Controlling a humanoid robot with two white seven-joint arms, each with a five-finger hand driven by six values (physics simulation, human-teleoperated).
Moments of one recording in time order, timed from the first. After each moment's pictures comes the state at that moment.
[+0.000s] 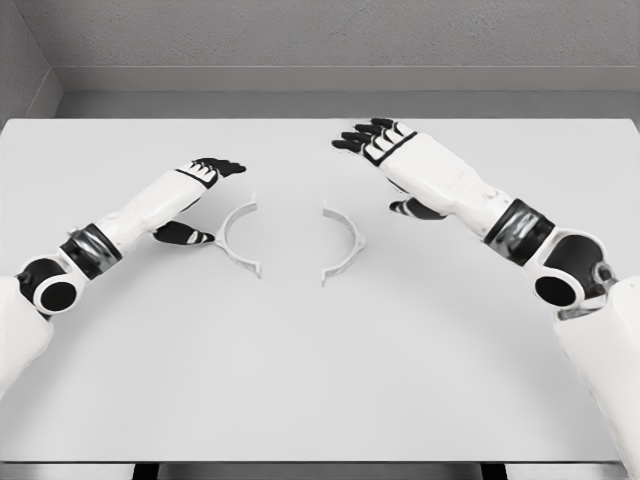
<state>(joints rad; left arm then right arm) -0.47 0.52 -0.53 -1.12 -0.49 -0.61 0.00 -0.33 -0.39 0.23 -1.67 0.72 -0.47 0.31</state>
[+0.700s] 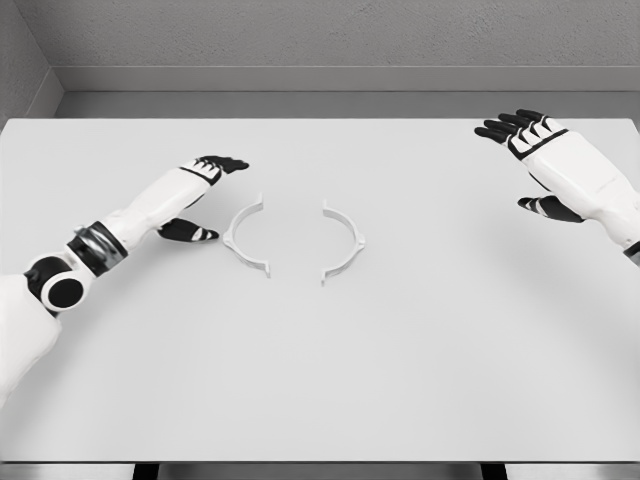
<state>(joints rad) -0.49 0.49 -0.53 -1.09 -0.49 -0.61 0.00 -0.19 -0.52 -0.09 -1.64 0.69 -0.61 0.31</state>
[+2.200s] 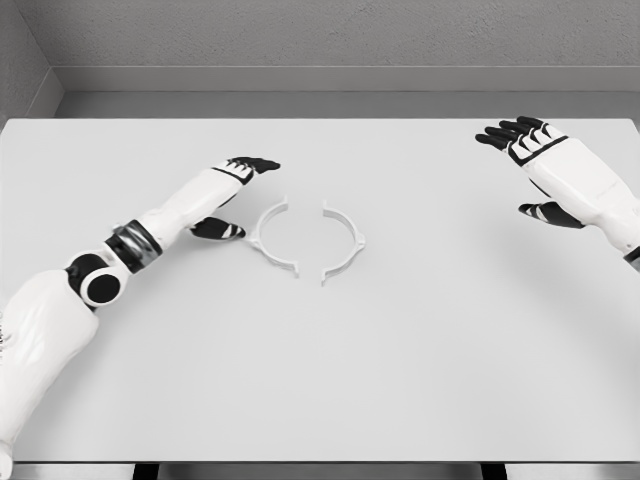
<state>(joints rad) -0.52 0.39 -0.55 -1.03 -0.52 -0.61 0.00 -0.17 -0.52 -0.09 -1.64 0.69 -0.61 0.31</state>
